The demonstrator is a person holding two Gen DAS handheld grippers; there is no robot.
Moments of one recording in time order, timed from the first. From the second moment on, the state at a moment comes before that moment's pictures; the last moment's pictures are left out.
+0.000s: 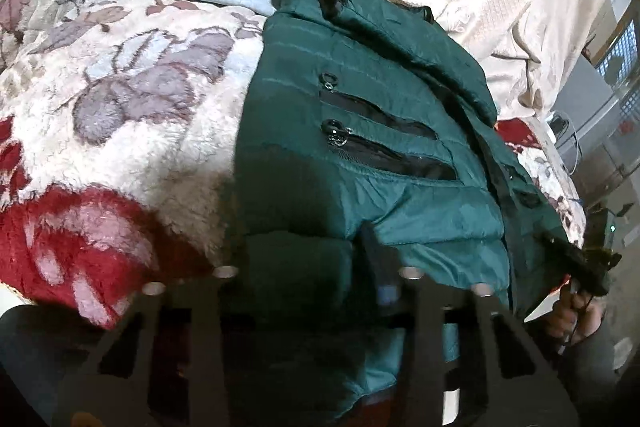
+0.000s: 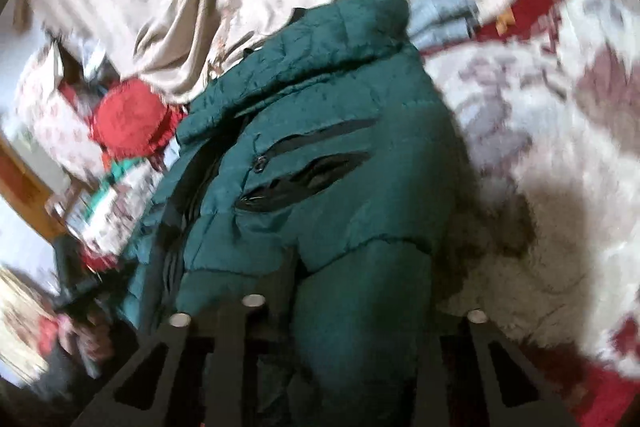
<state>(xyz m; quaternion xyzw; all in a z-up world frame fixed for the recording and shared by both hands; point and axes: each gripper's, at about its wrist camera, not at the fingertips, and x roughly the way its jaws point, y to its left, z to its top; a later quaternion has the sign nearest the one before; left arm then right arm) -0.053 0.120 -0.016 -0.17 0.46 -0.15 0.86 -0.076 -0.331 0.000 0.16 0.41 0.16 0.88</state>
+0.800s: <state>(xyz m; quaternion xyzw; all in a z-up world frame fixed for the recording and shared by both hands) -0.132 0.143 0.020 -0.13 0.49 -0.14 0.85 -0.168 -0.318 0.018 0.19 0.43 0.13 0.87</state>
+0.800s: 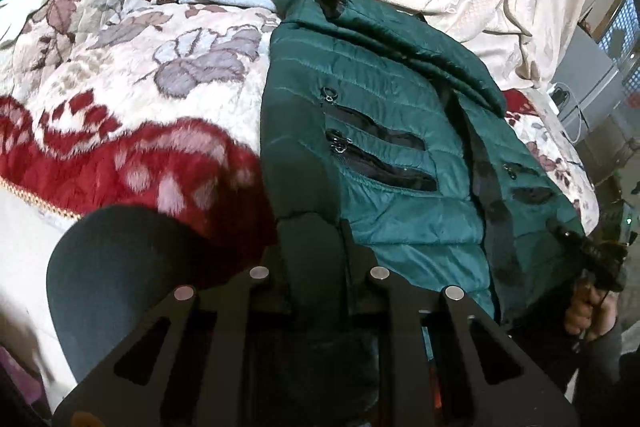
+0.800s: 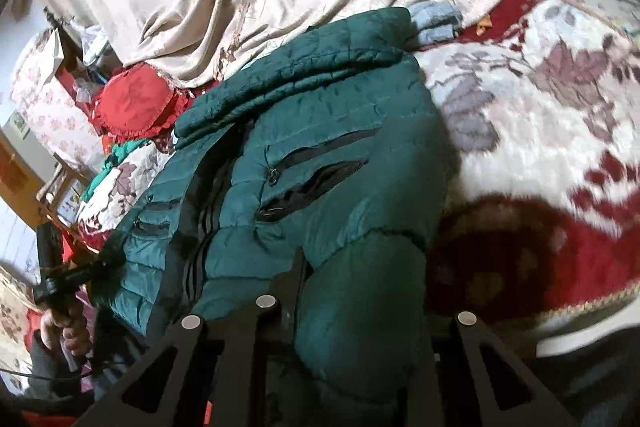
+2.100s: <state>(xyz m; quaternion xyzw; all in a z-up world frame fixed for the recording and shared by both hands) -0.147 0.111 0.027 -0.05 0.47 -0.07 0.88 -0.173 -0.320 0.023 0.19 0.42 0.11 0.88</state>
